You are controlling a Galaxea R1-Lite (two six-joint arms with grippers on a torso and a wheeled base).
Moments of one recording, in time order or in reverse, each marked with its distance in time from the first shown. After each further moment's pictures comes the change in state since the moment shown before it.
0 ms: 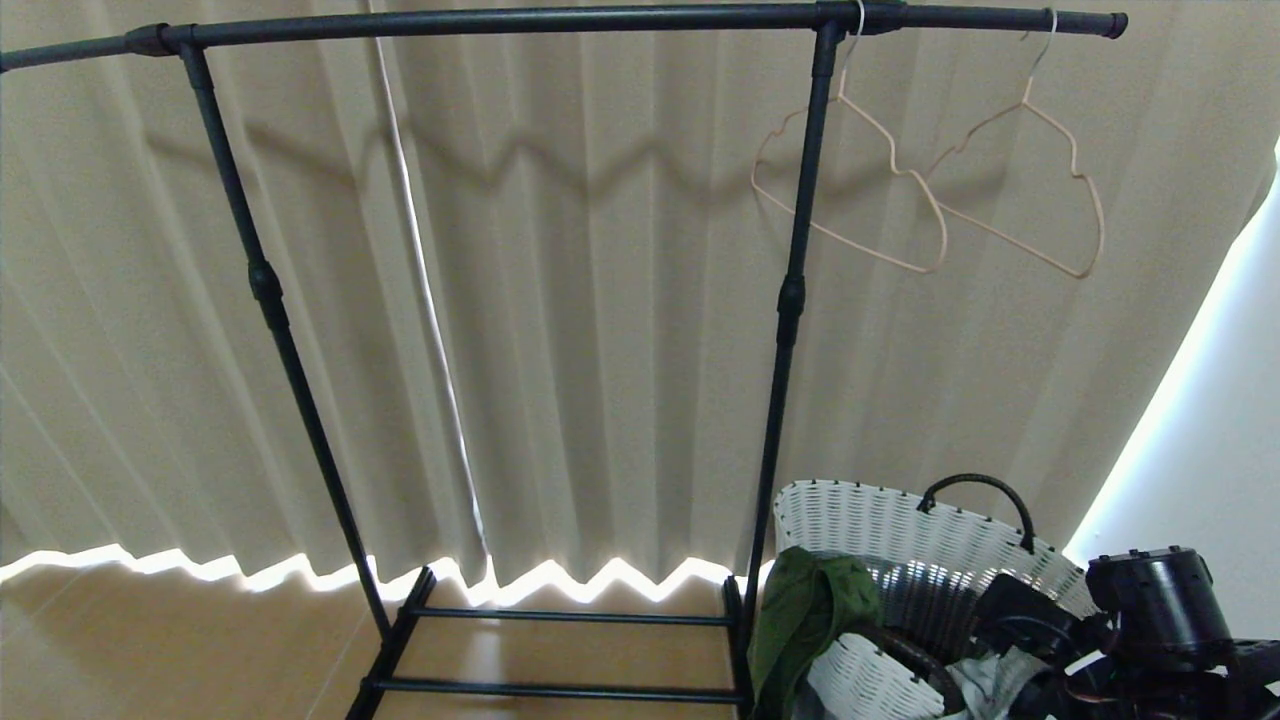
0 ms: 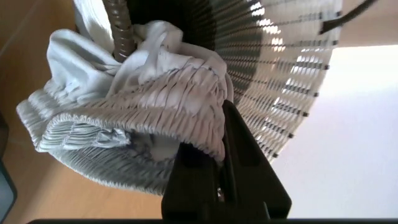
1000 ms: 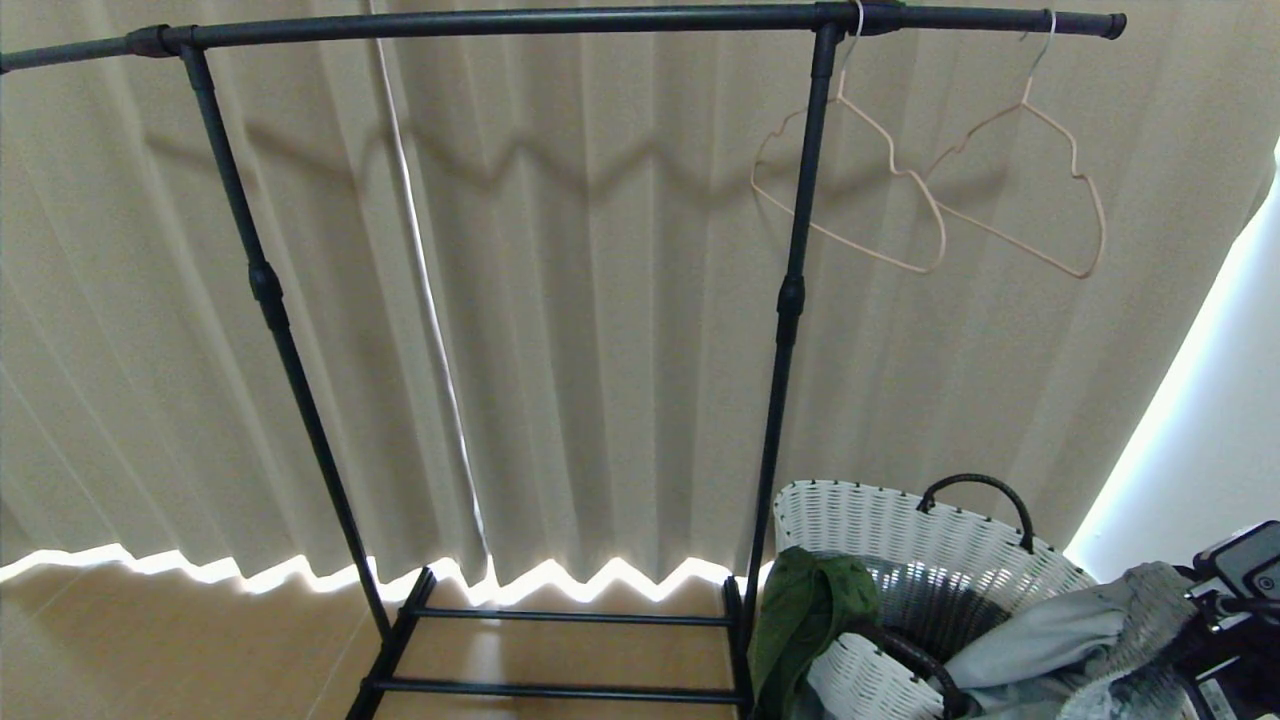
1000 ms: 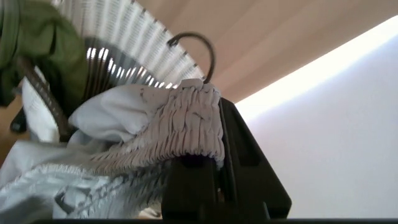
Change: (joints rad) left arm 0.000 0.000 0.000 0.027 -0.184 0.076; right arm -0.061 -0.636 0.120 -0.084 0.014 0.037
